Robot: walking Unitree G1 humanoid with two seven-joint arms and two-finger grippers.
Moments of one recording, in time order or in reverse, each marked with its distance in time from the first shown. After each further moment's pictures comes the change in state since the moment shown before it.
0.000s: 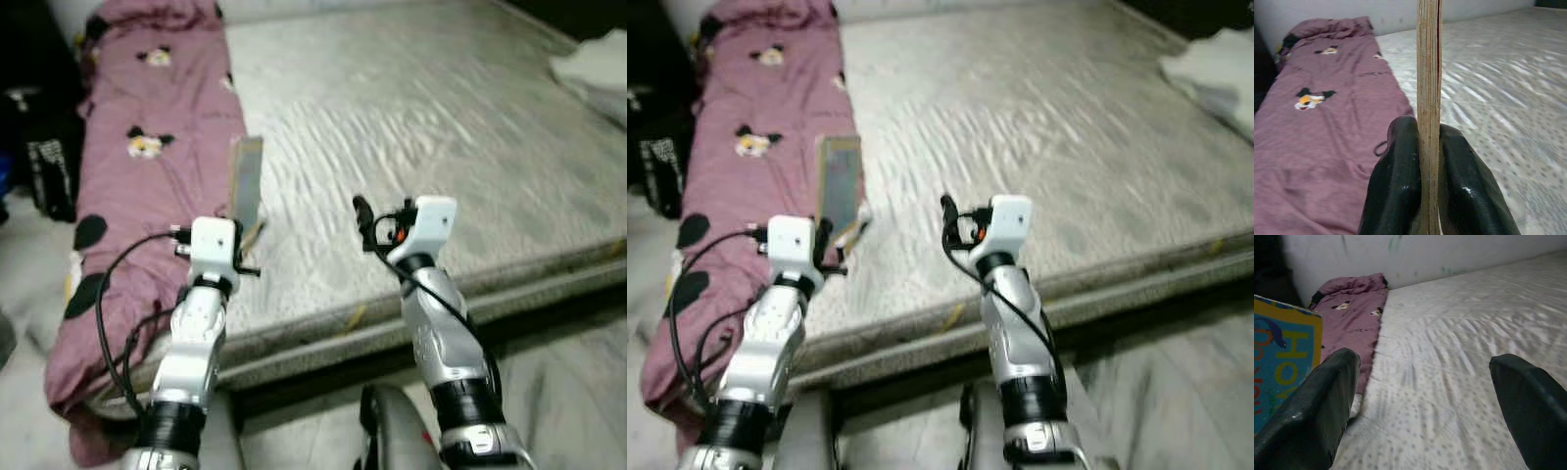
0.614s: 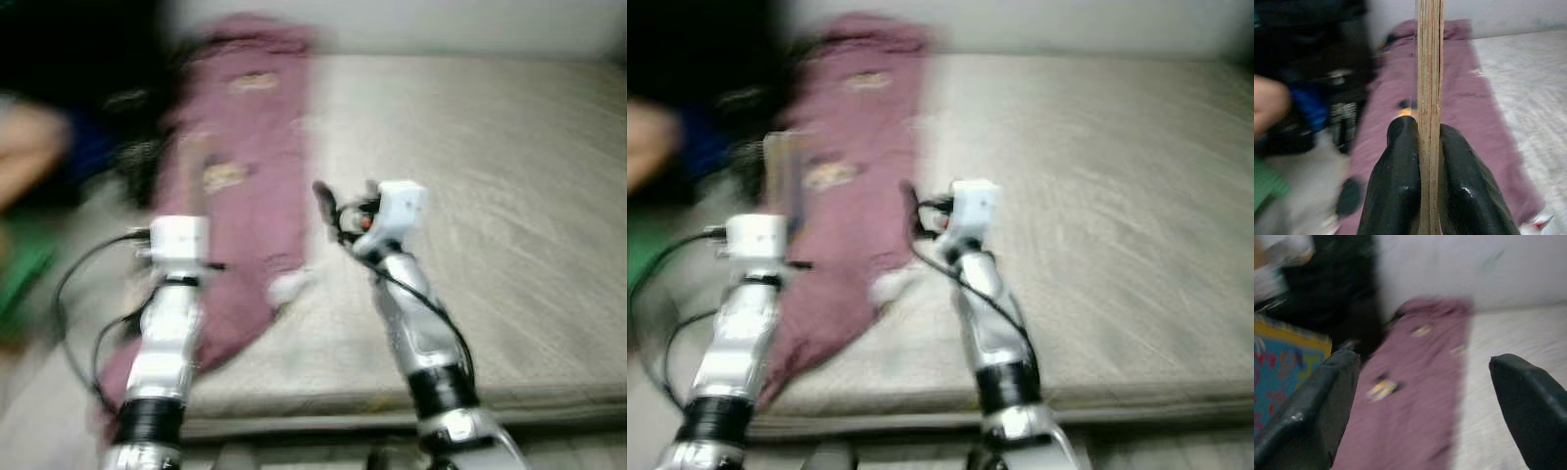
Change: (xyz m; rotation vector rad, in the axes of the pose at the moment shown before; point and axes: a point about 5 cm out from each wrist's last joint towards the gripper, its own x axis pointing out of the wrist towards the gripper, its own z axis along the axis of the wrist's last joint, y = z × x) left arm 0.003 0.023 -0.003 0.008 0.031 0.127; right arm 0.012 0.023 0.013 -0.026 -0.055 0.097
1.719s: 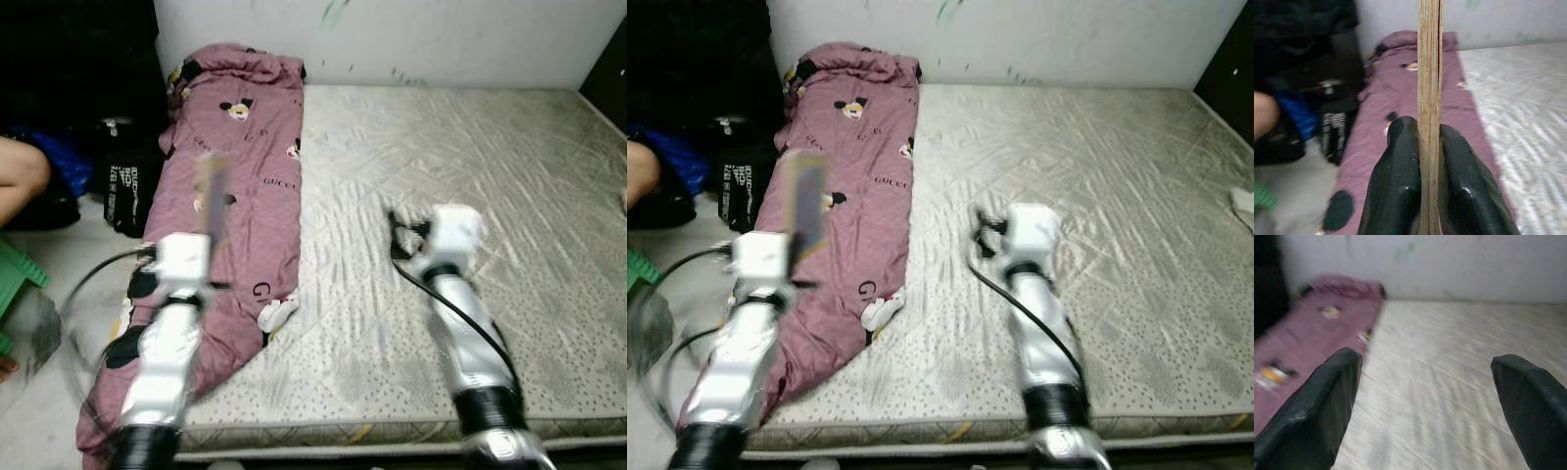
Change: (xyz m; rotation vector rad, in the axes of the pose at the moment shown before) left arm -0.028 0.019 -0.019 0.037 0.015 -0.008; right arm -0.041 -0.070 -0.026 -0.180 0.139 -0.299
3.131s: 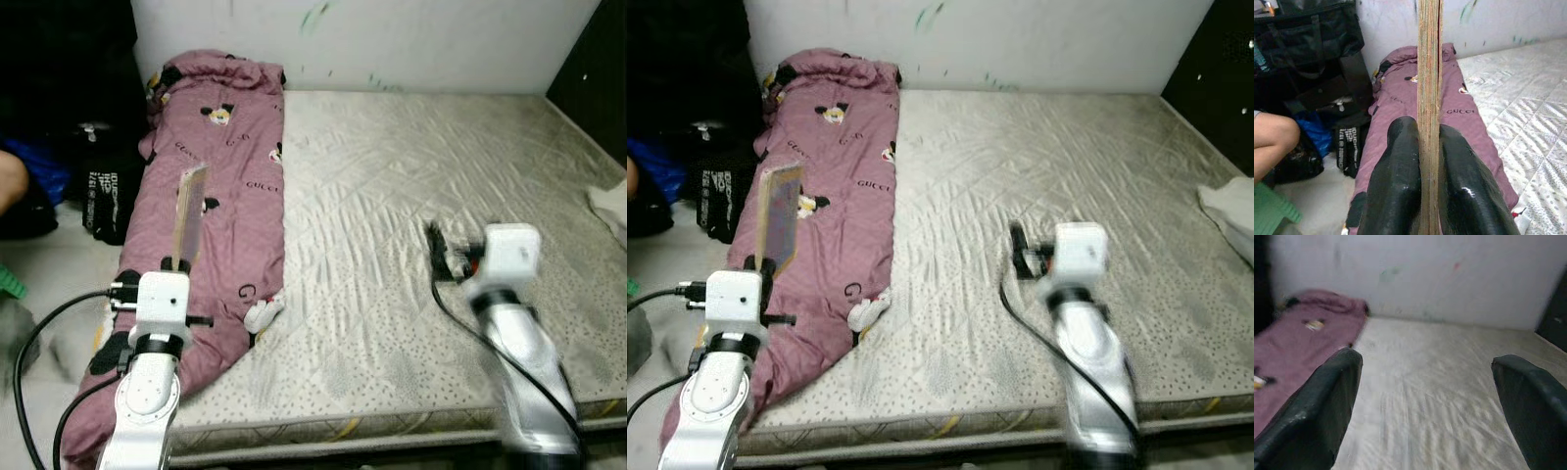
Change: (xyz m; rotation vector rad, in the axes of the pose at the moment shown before) left arm -0.053 0.002 0.008 0.119 -0.033 0.023; right arm -0.036 -0.019 0.038 -0.045 -0.083 0.009
